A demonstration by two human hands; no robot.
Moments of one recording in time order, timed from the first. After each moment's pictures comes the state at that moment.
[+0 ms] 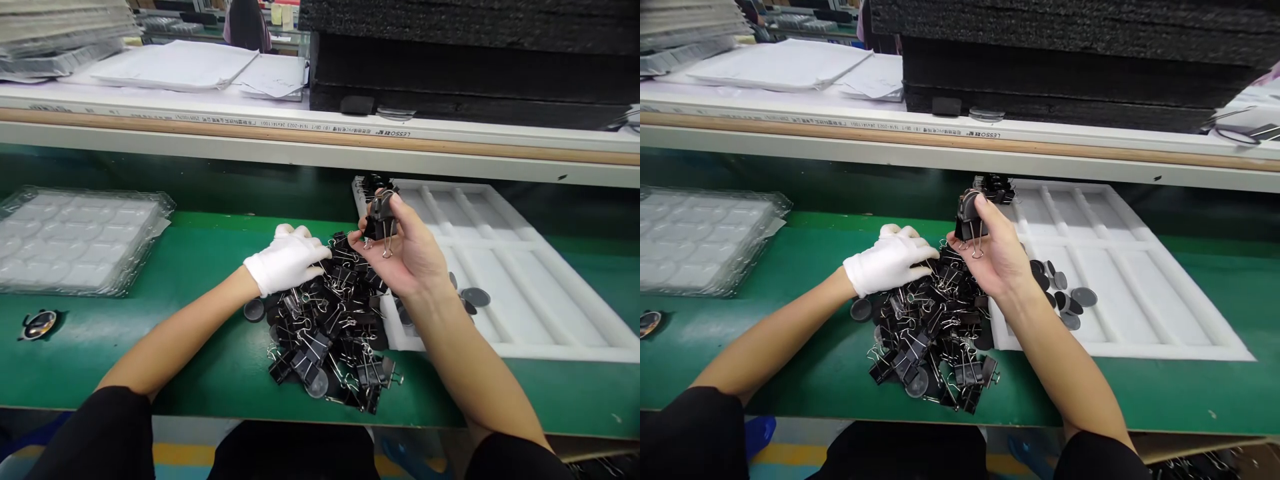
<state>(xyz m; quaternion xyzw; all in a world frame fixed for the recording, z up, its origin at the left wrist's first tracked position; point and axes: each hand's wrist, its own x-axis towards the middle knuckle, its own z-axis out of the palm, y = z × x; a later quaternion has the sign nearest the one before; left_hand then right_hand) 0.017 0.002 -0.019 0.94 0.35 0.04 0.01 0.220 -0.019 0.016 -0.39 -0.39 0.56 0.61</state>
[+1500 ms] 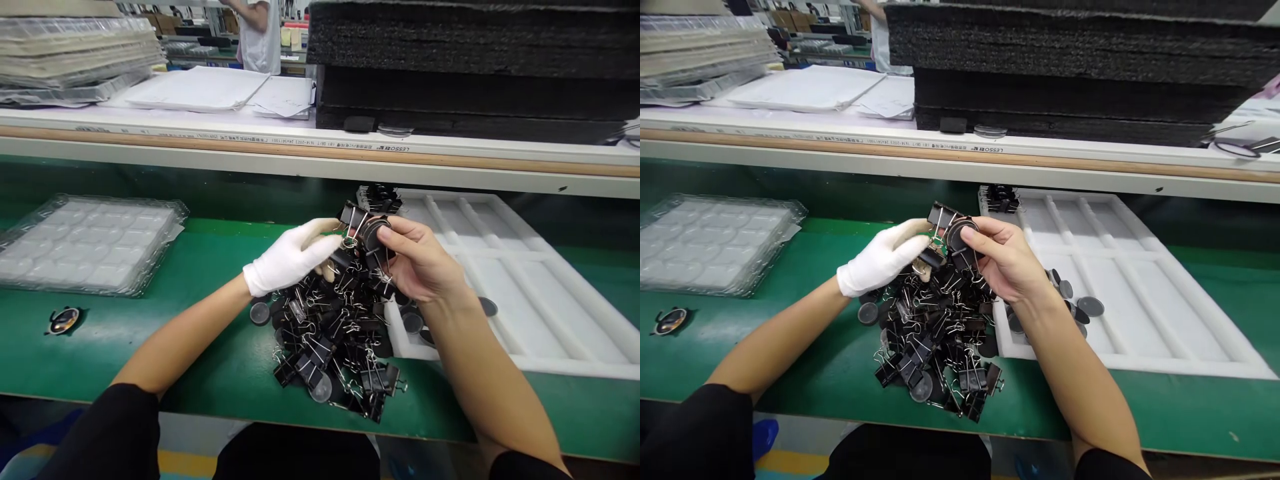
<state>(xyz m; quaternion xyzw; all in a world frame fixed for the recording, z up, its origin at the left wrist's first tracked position) 0.020 -0.018 0.011 0.70 0.32 0.36 0.52 0.233 -0.031 0.028 -0.39 -0.48 0.59 0.52</state>
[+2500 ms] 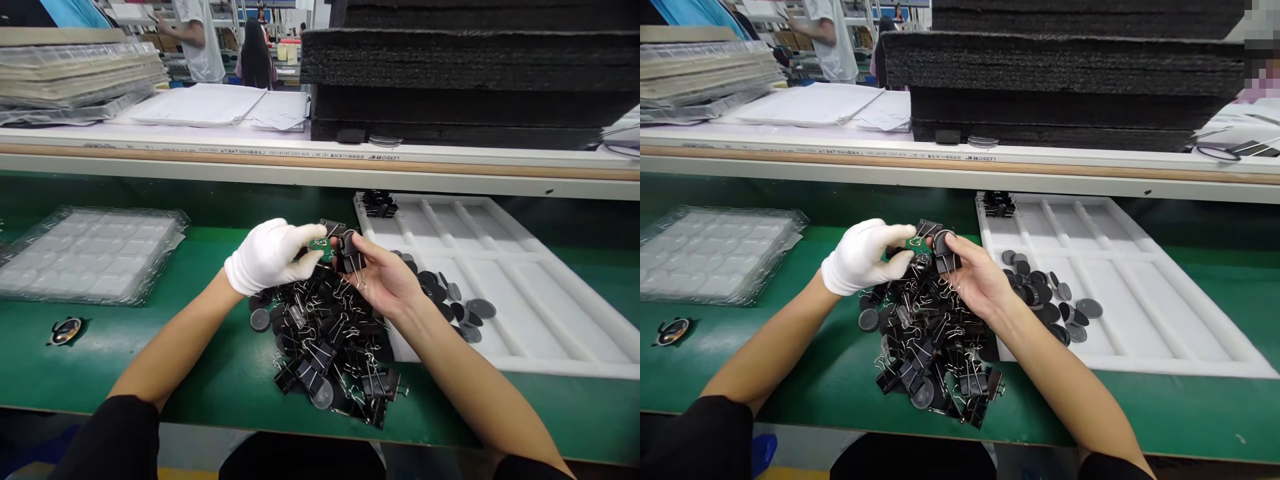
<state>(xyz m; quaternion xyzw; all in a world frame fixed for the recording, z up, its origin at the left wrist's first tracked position) -0.014 0.002 0.012 0.86 0.23 0.43 -0.13 0.204 -0.032 0.007 -0.36 -0.32 0.71 0.51</state>
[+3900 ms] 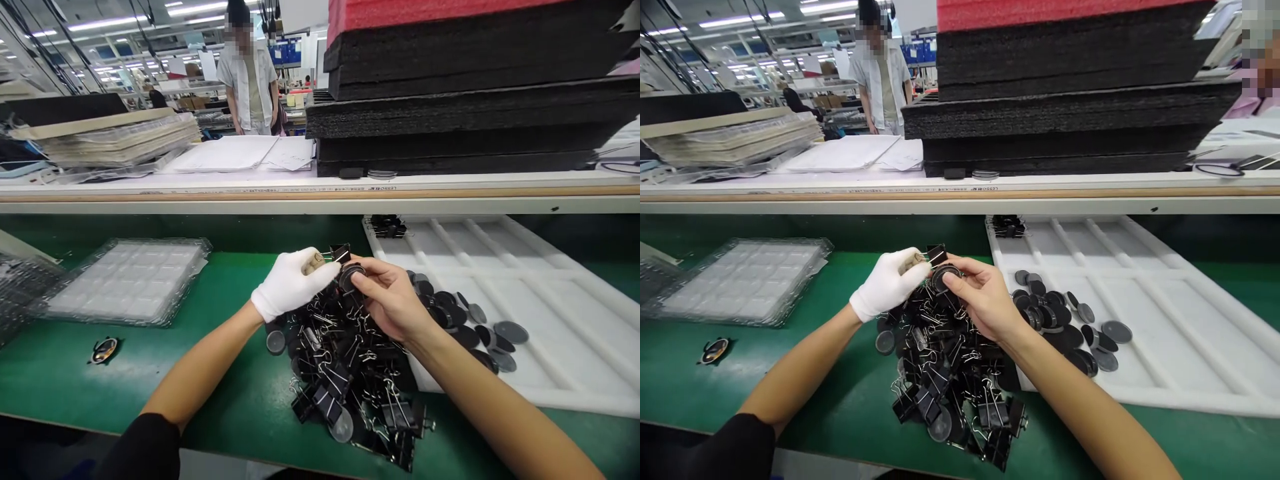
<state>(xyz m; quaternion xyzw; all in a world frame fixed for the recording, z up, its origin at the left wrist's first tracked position) 0.003 -0.021 0.026 0.74 0.48 0.36 0.31 0.195 -0.044 0.000 -0.27 -0.51 0.60 0.56</state>
